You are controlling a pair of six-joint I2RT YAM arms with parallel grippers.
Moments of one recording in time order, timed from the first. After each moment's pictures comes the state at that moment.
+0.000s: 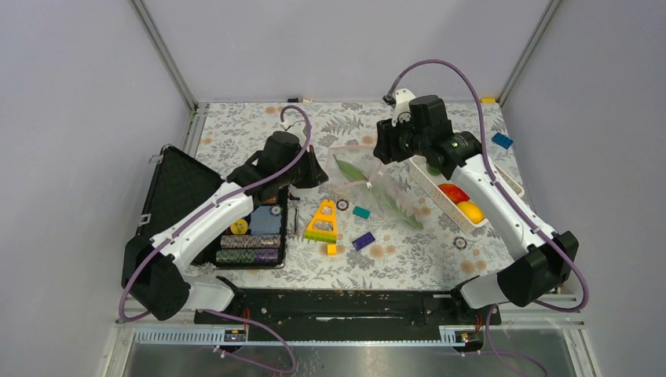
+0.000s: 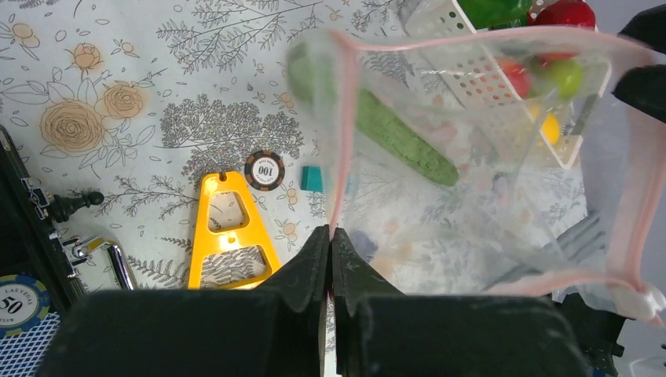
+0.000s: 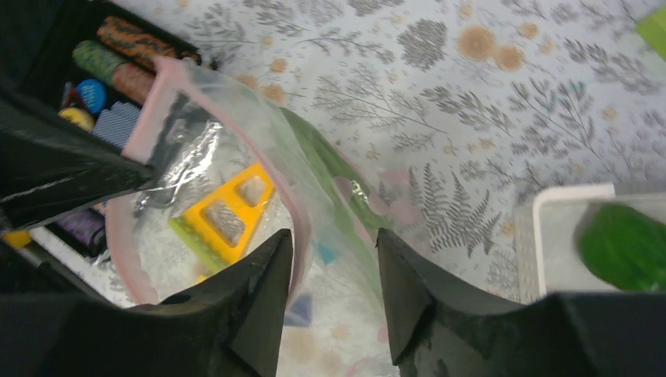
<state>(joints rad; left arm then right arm) -0.59 1.33 1.12 -0.39 0.12 -0.58 0.47 1.44 1.46 -0.66 -0.13 0.09</state>
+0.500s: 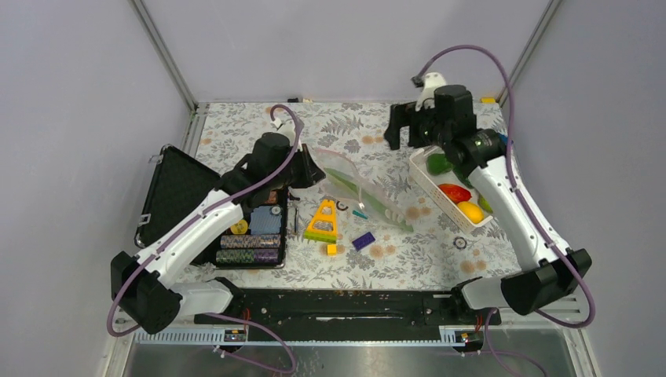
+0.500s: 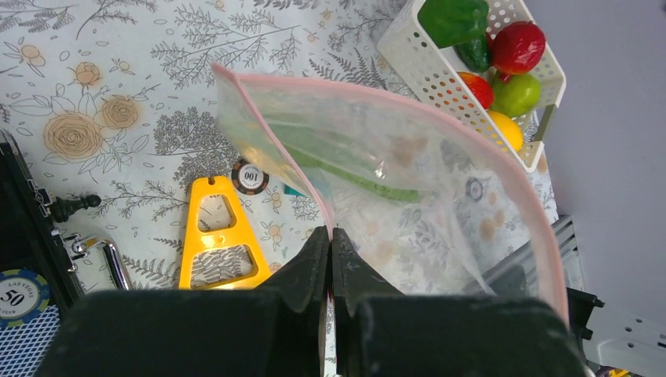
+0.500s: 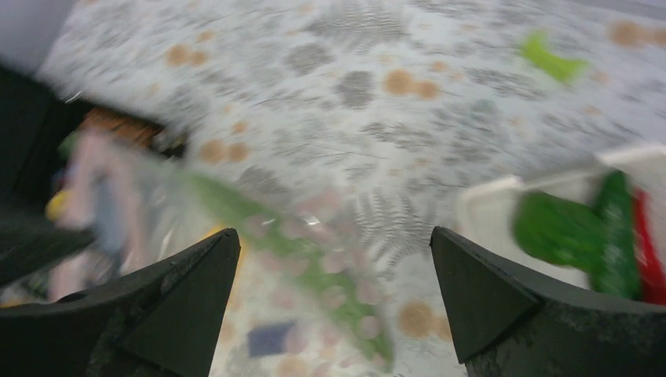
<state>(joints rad) -0.60 1.24 1.11 -0.40 0.12 -0.60 0.42 1.36 1.49 -0.64 -0.14 0.12</state>
